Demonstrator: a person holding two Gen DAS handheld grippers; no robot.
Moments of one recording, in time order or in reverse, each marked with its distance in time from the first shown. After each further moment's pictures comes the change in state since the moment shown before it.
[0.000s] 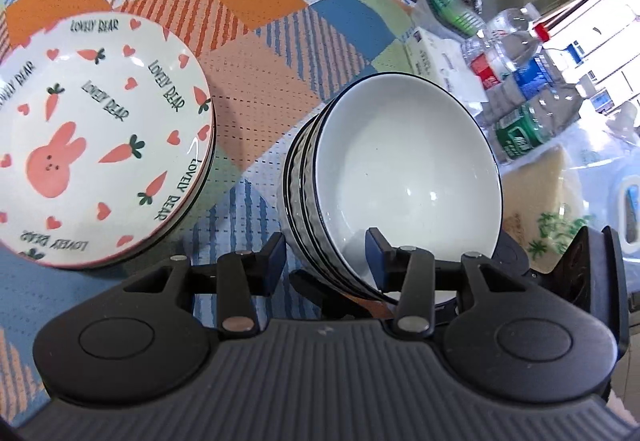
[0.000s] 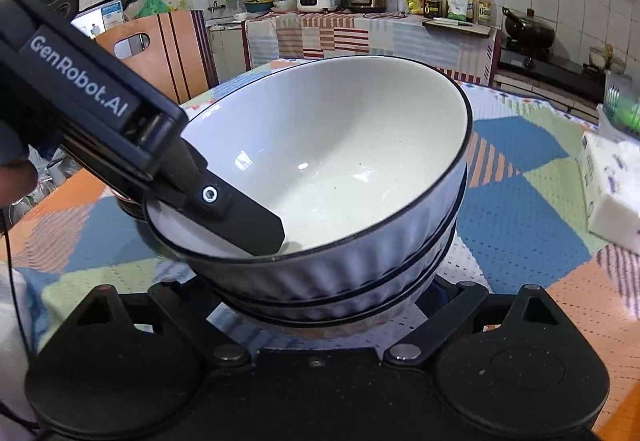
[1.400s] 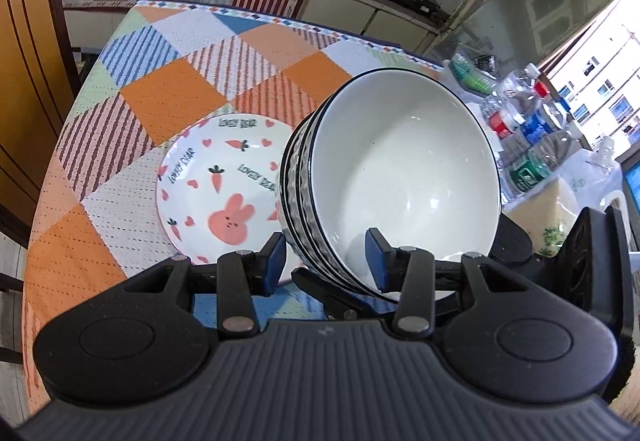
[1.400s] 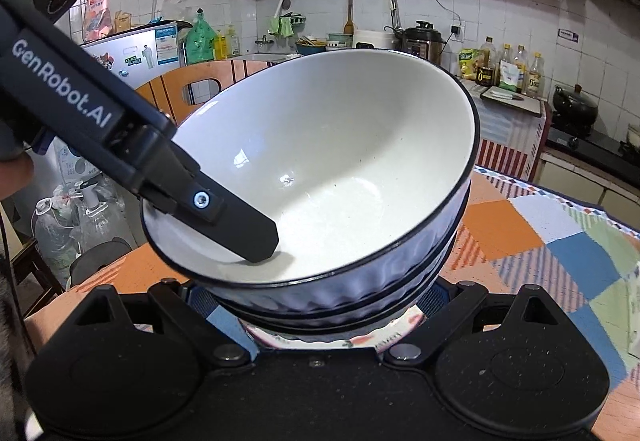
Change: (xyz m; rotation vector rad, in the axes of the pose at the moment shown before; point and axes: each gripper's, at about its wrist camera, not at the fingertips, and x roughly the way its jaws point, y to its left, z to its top) left arm -0.139 0.067 0.018 0.049 -0.131 0.104; right arm 0.000 0.104 0.071 -0.113 -0.117 0.061
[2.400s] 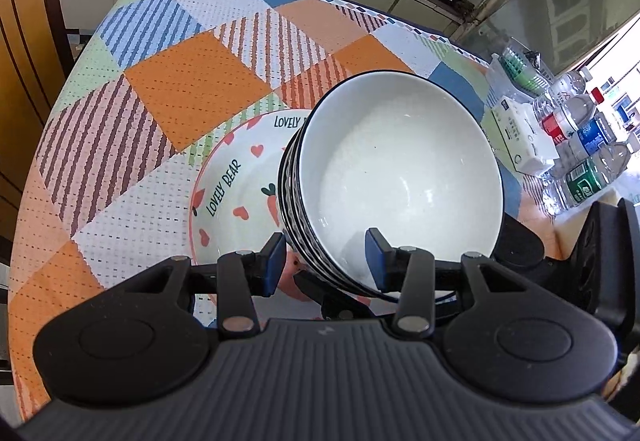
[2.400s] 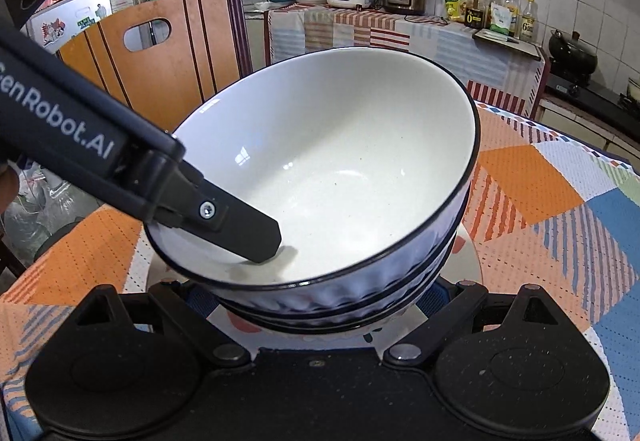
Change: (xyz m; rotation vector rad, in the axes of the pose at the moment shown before) left arm 0.089 0.078 0.025 -0.018 0.036 -0.002; right arm 0.100 0.002 -0.005 0.057 0.156 -0.065
